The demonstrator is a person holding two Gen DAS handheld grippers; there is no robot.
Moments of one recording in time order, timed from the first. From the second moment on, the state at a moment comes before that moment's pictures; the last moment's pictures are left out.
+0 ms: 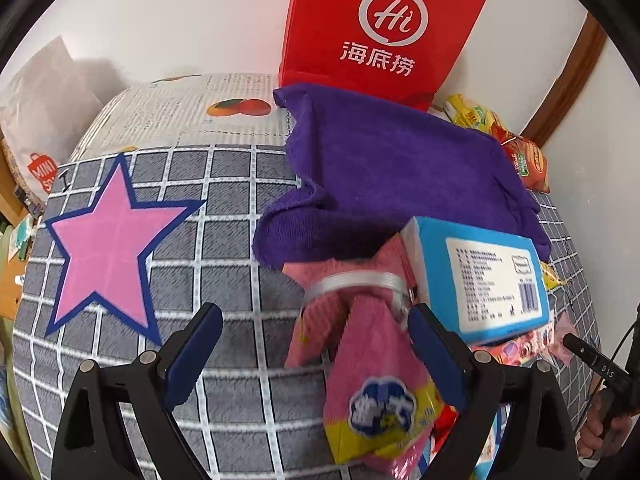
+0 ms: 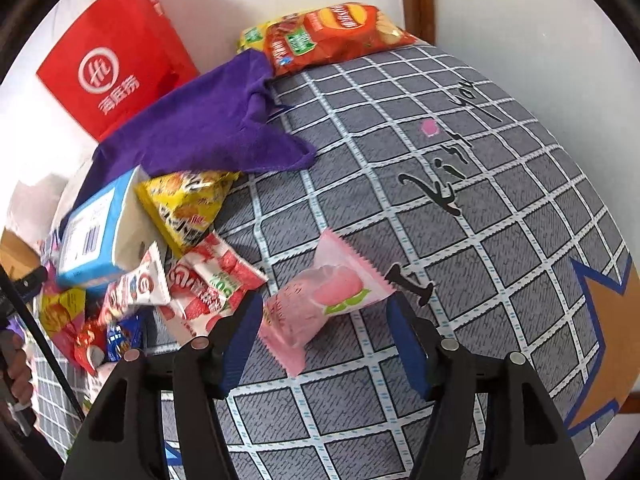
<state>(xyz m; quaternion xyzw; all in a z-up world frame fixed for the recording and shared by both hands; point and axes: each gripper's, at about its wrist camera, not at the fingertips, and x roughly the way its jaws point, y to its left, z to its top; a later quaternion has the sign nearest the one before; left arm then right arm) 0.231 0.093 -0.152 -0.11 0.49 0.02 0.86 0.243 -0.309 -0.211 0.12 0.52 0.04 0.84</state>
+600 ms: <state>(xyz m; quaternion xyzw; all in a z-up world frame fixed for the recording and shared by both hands) 0.262 0.081 -0.175 -0.11 0.51 -0.03 0.85 0.265 -0.293 -0.222 0.09 0.53 0.03 0.84</state>
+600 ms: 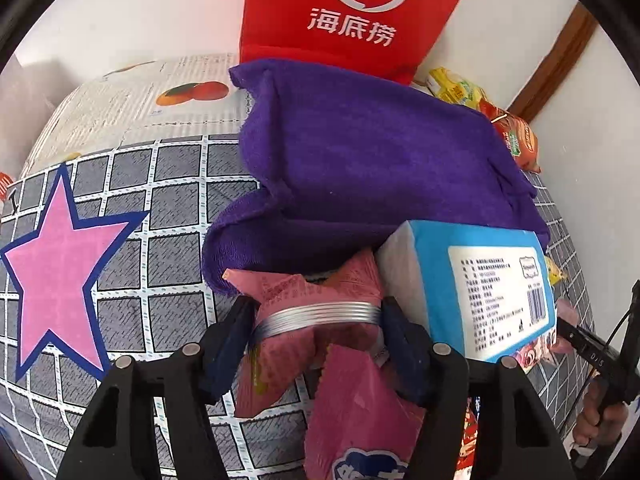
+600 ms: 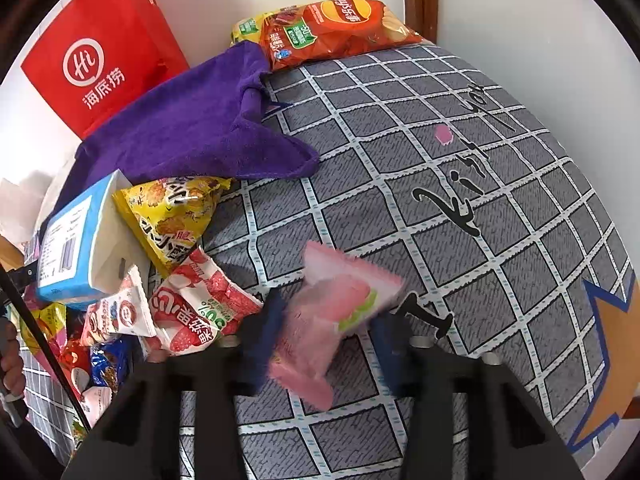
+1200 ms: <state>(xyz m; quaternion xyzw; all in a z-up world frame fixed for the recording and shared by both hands) 0.210 0.104 -0.096 -0.12 0.43 -0.02 0.89 0.223 -0.282 -0.141 0.08 0.46 0.06 0.88</state>
